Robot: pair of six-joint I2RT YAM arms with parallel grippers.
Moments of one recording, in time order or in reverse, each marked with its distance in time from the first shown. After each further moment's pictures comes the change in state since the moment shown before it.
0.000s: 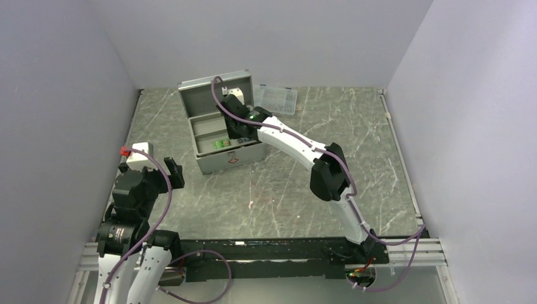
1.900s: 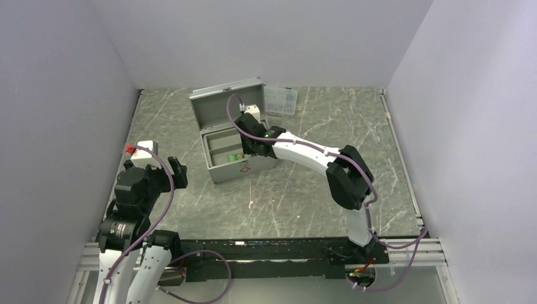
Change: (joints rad) left arm -0.001 0.027 0.000 0.002 0.052 0.002; right arm -0.010 -0.215 -0.520 0.295 0.014 0.035
